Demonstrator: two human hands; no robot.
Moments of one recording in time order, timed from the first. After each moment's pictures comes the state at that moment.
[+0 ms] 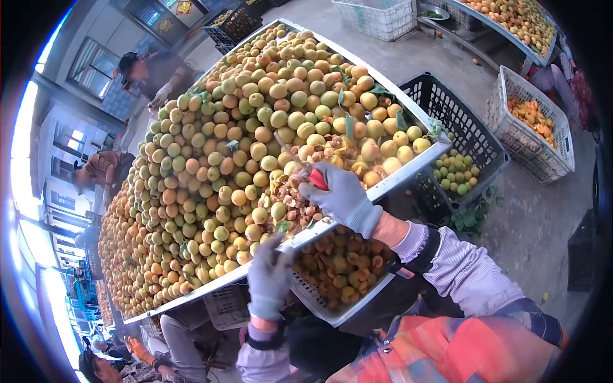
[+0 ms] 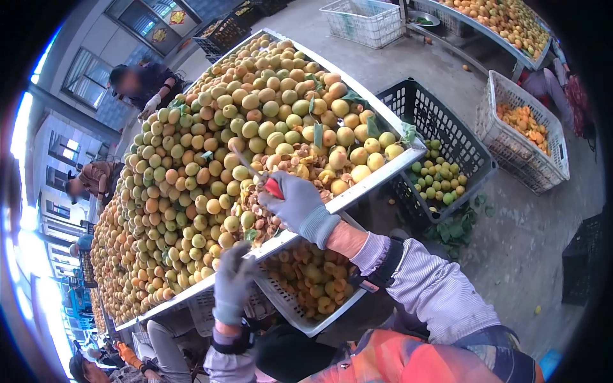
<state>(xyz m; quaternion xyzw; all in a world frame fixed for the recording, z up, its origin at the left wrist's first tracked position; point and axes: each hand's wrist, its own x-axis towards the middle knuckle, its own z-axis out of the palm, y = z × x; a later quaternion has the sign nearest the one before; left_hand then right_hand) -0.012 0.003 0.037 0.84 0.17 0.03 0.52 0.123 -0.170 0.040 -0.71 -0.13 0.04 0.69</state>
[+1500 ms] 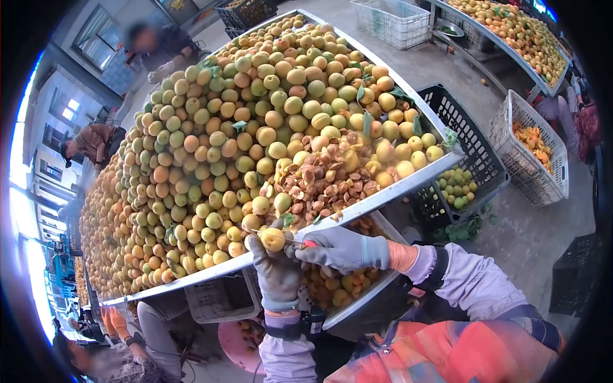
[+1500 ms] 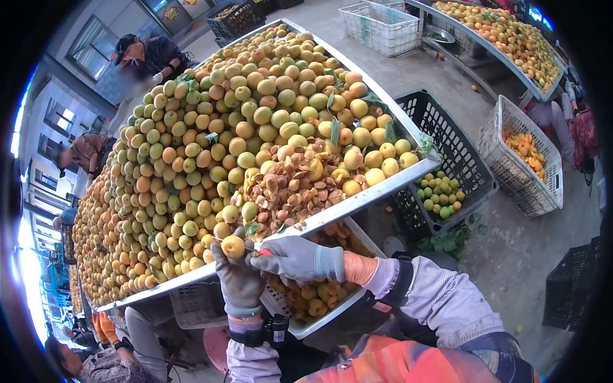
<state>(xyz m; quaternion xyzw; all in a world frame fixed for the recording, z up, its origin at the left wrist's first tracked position) -0.003 -0.011 0.008 0.27 0.19 0.08 0.94 0.074 -0.157 0.020 -0.57 -0.27 0.46 0.63</state>
